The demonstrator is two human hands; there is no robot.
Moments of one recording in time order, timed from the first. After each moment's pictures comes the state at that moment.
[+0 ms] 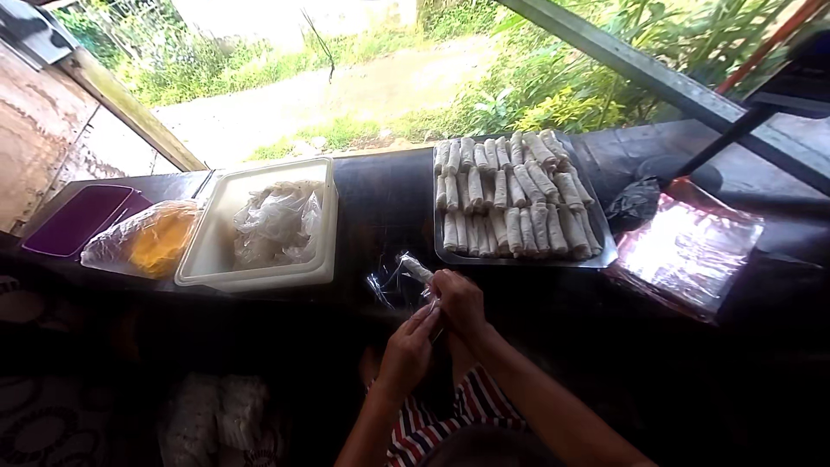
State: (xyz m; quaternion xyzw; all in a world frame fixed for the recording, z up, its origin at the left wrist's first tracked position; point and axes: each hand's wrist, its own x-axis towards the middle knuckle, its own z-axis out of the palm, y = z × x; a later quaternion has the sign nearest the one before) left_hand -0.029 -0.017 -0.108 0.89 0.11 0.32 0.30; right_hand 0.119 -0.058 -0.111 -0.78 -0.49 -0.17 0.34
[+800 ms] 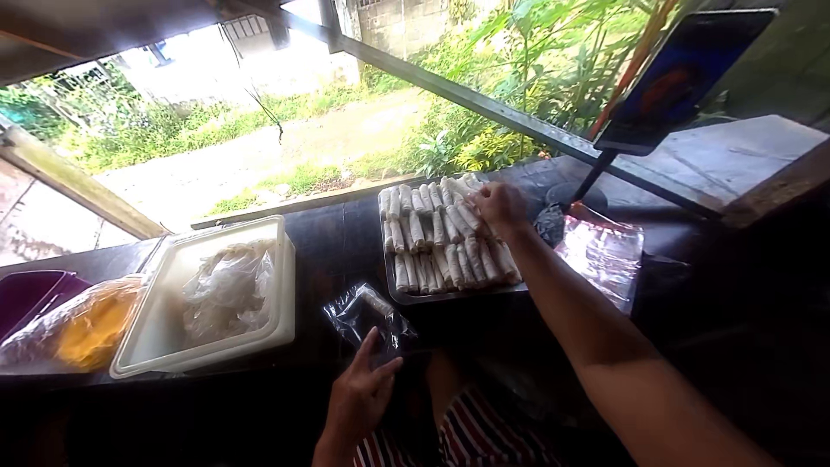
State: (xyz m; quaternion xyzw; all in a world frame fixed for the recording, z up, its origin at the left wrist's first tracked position) left_hand -0.037 0.019 -0.087 0.92 0.07 0.29 0.25; right_hand 0.365 -0.074 0.013 -0.92 -0.22 0.03 0.31
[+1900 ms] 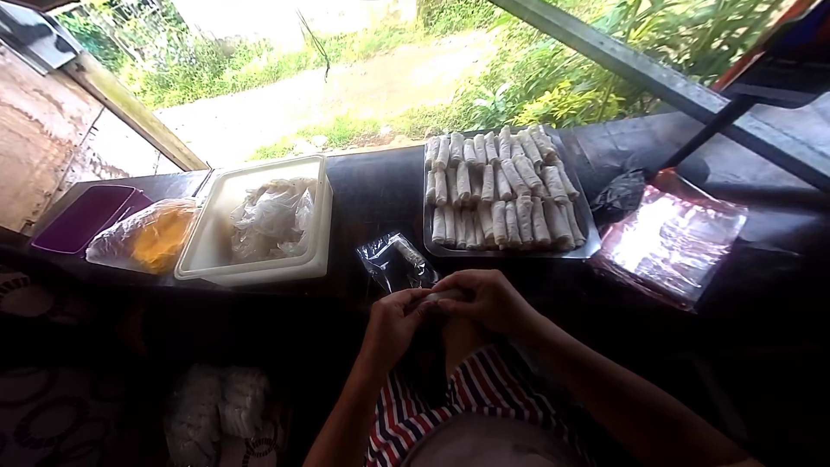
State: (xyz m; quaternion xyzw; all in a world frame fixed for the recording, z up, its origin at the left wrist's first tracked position) left_hand -0.021 -0.016 -0.008 0.79 0.25 0.18 0.53; right_hand 0.146 -0.125 -0.025 -0.63 -0.56 0.20 0.50
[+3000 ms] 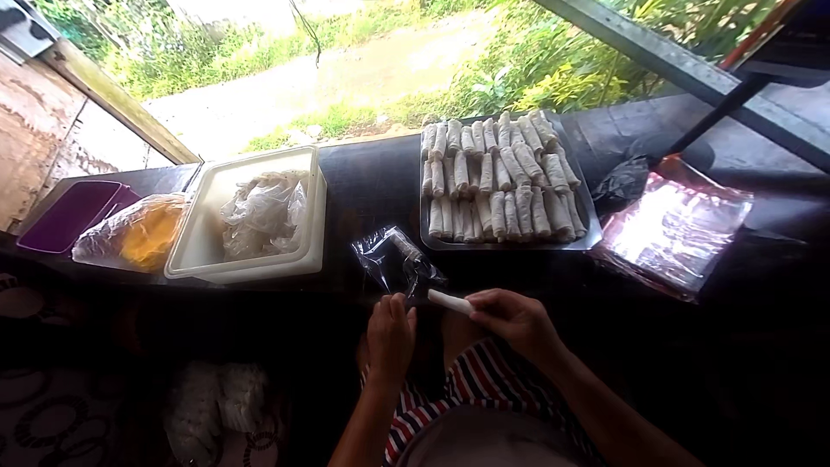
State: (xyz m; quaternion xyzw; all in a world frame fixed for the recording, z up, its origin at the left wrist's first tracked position) left_hand -0.019 -0.031 -0.102 0.90 0.30 0.31 0.09; right_hand 0.143 -0.179 -0.090 -0.63 -0.46 0.18 0.60
